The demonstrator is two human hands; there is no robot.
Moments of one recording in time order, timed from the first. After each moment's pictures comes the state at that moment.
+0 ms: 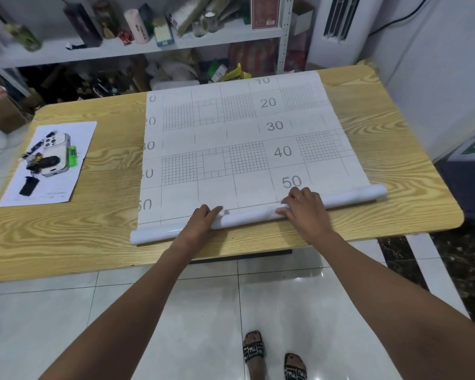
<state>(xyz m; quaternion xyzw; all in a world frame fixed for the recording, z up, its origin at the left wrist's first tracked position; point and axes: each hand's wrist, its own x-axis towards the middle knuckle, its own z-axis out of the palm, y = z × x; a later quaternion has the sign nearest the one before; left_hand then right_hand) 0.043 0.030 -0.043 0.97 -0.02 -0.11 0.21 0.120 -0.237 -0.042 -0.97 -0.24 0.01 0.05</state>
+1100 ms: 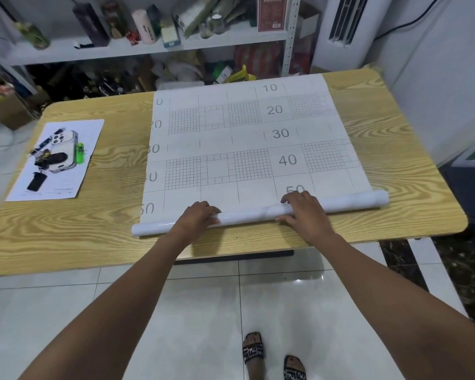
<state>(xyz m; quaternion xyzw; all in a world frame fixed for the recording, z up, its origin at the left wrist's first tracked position) 0.054 0.051 -0.026 0.96 -0.01 -0.15 0.23 0.114 -0.231 -0.032 -0.96 -0.22 0.07 0.18</state>
